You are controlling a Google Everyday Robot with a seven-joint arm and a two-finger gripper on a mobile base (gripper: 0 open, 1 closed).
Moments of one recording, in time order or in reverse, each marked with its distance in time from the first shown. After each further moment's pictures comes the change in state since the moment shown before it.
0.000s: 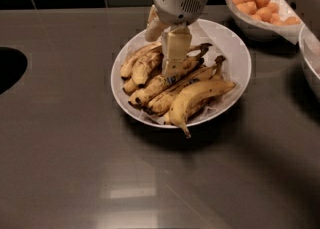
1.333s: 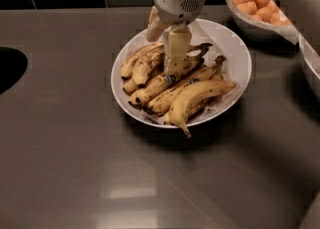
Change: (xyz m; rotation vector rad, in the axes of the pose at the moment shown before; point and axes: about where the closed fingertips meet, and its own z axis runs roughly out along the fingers) arm 0.012 -0.015 0.009 -0.022 0.013 -0.023
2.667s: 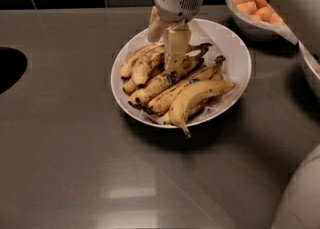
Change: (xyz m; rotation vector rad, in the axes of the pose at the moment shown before) arm 0.007 -0.009 0.003 -0.018 0.024 0.000
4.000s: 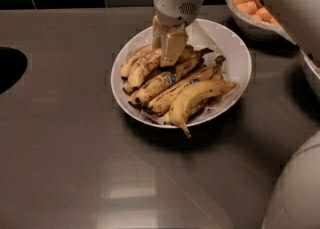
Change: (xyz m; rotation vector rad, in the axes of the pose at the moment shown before) arm 0.004 0.001 0.010 -0.027 0.011 -0.002
